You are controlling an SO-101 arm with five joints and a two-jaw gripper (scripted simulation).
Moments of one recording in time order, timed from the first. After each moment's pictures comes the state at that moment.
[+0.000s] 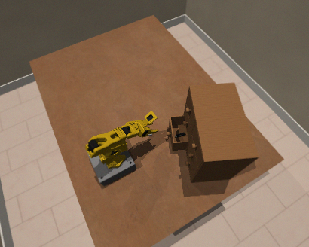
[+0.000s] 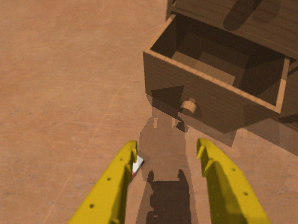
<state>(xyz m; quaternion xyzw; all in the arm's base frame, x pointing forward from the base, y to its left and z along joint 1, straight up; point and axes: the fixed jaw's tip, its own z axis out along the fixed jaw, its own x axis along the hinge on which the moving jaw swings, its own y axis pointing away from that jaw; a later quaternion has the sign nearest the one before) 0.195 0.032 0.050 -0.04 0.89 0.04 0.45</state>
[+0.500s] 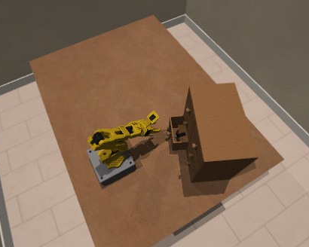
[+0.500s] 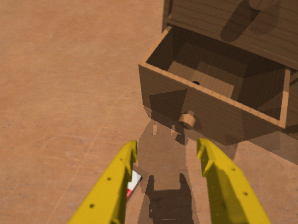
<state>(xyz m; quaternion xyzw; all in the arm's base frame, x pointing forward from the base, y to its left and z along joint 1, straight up) 0.209 0.030 0.047 -0.03 0.88 0.03 0.47</state>
